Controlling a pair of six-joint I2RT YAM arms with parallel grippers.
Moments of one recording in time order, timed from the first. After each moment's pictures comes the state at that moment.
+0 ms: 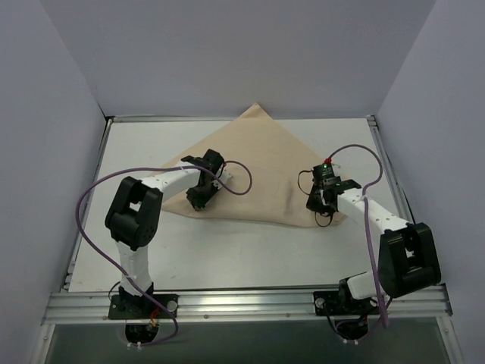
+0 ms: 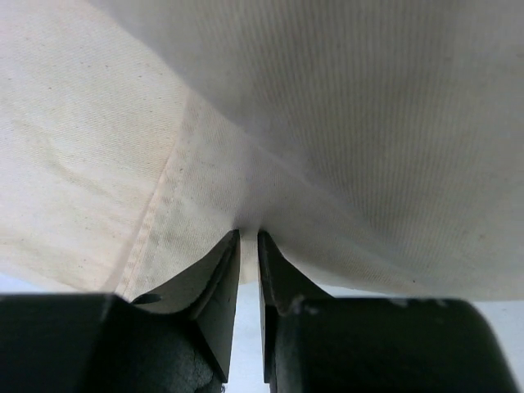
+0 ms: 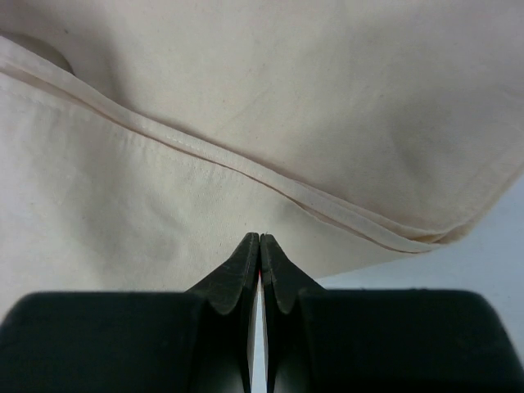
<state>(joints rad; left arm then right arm) -0.53 1.95 1.37 -0.82 -0.16 0.22 0.28 1.43 0.81 -0.49 0.16 0.60</state>
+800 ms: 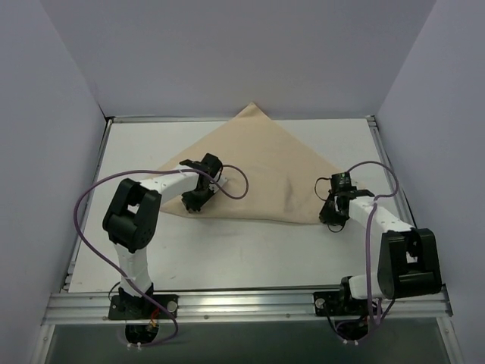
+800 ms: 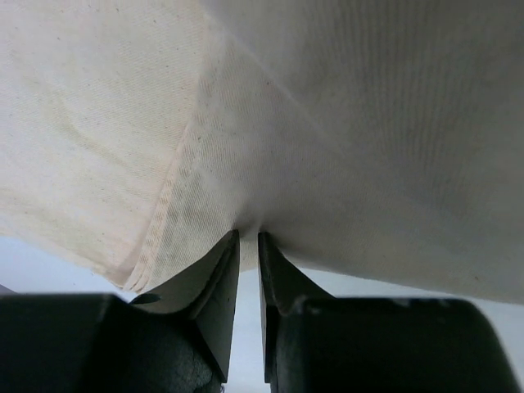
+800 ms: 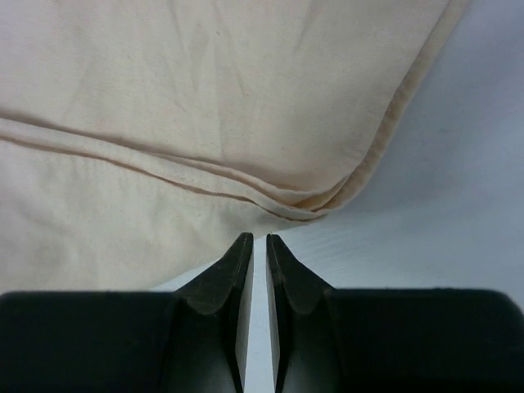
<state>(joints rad) -0.53 1.92 1.30 -0.80 -0.27 0.23 0.09 1.39 0.67 -0.46 0.08 0.60</state>
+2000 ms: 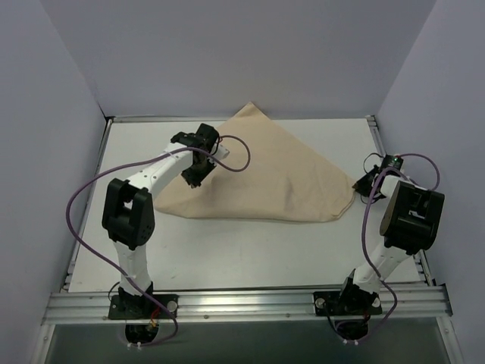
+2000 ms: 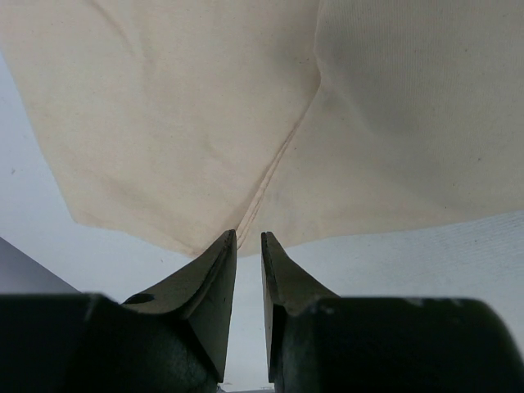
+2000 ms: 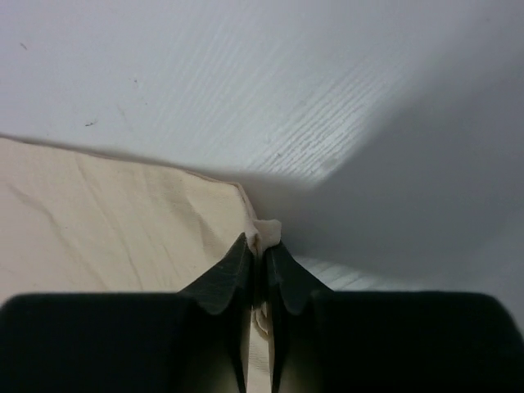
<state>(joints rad) -0.48 1.93 1.66 -1.02 -0.21 0.26 -0.38 1.81 0.96 -0.10 -0.16 0.57</state>
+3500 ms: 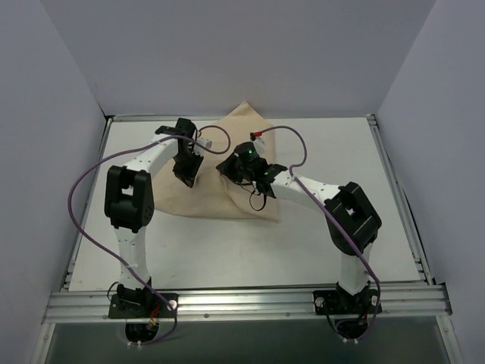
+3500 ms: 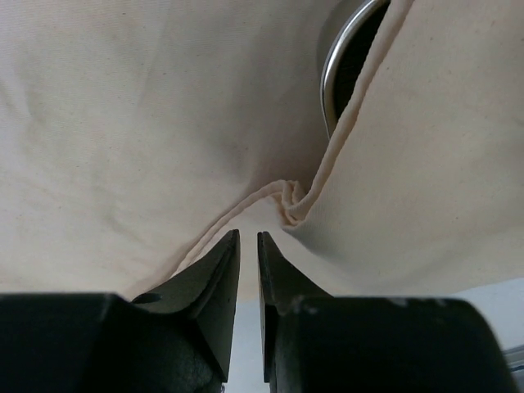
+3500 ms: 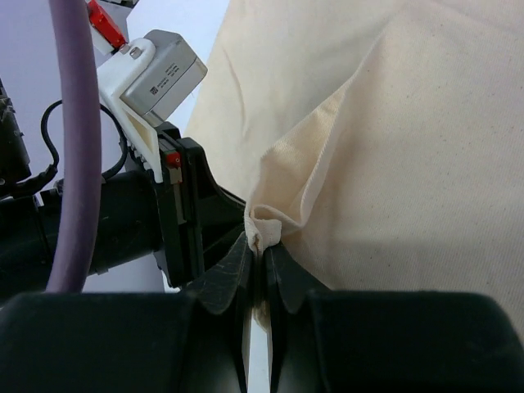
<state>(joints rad) -0.29 2.11 1.76 -1.02 0.09 0.16 0.73 1.87 1.31 0.03 0.11 1.15</state>
